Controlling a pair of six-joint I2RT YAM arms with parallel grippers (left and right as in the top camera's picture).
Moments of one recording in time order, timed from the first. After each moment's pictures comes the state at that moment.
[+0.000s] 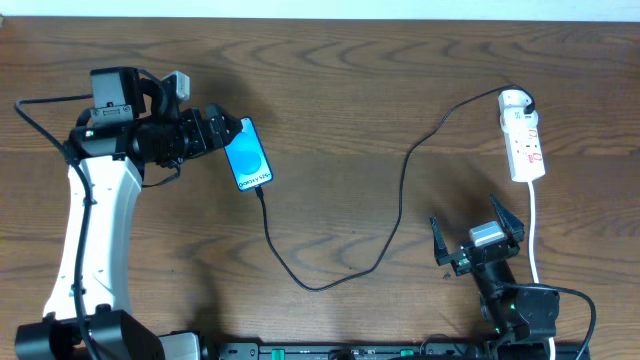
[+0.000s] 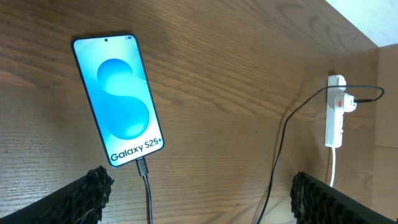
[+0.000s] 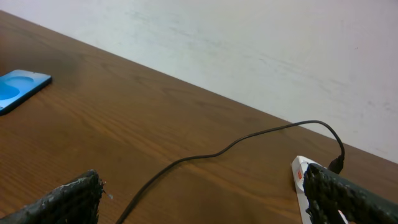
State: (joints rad) left arm 0.14 1.49 1.26 -0.84 0.60 -0.23; right arm 0.06 0.01 0.01 -0.05 -0.25 -0.27
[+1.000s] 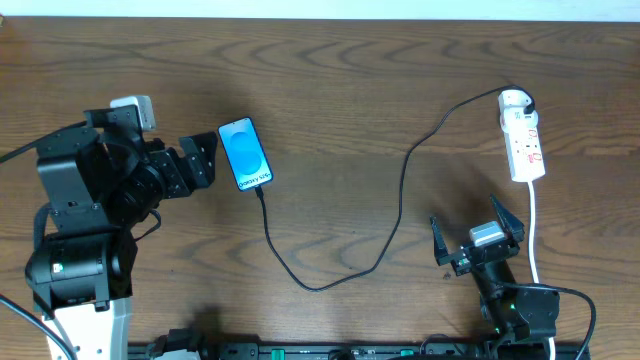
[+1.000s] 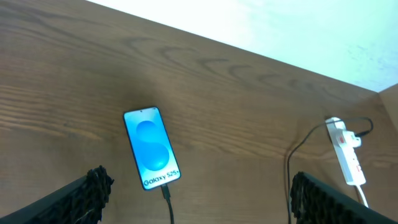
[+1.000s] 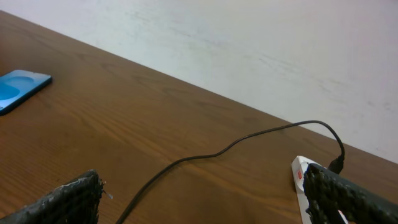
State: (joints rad) left arm 0.14 0.97 1.15 -0.79 0.41 -0.22; right arm 0.06 0.01 0.01 -0.05 -0.25 -0.27
